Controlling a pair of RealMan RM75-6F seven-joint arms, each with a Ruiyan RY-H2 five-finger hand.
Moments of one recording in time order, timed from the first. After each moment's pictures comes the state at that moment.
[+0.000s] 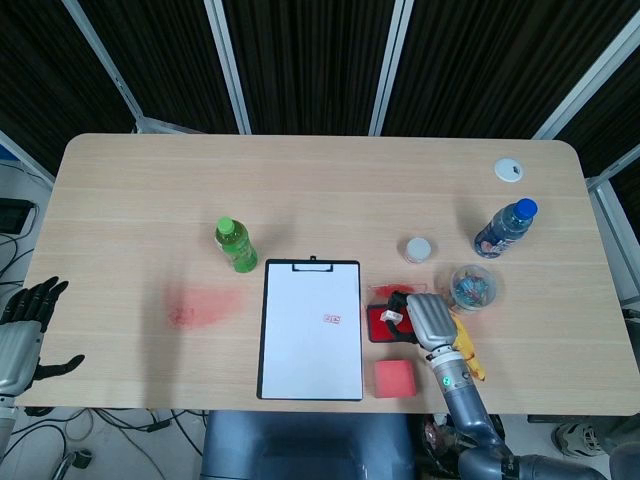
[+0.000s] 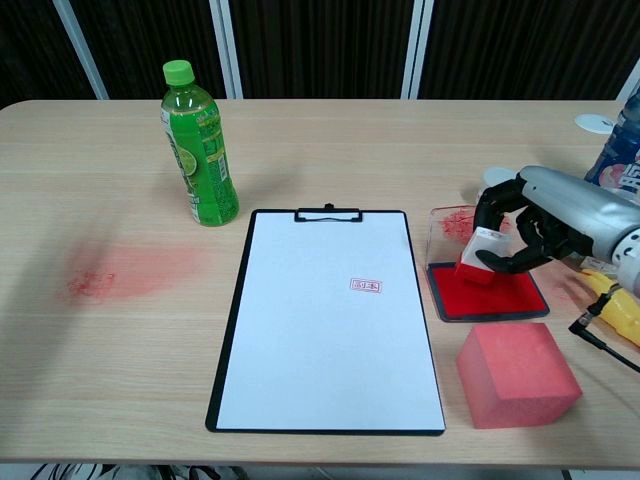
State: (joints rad) left arm -0.11 -1.05 -0.02 -1.81 1.40 1.39 0.10; right arm 0.47 -1.67 0.13 -1.48 -1.20 1.18 -0.18
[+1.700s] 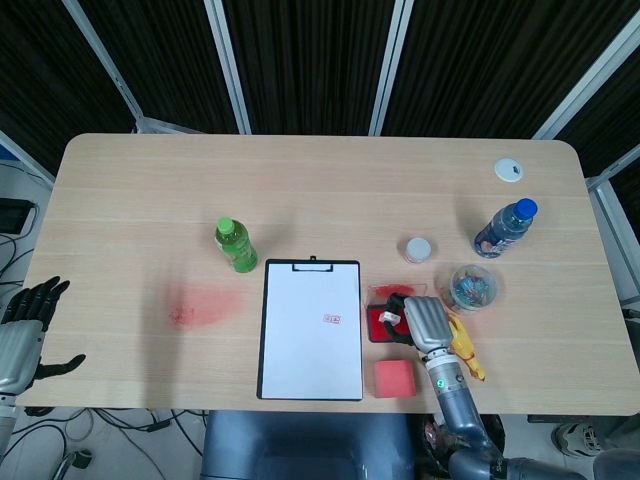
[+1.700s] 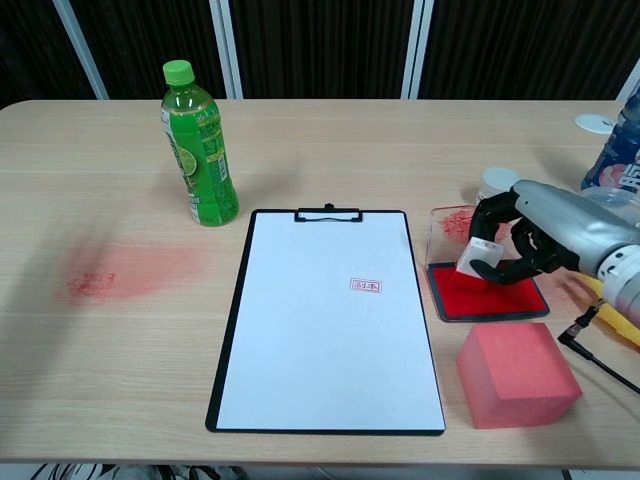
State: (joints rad) left arm -0.11 -1.04 -0.02 -1.81 1.40 1.38 0.10; right arm 0.44 -1.75 0.15 -1.38 -1.24 1.19 -0.18
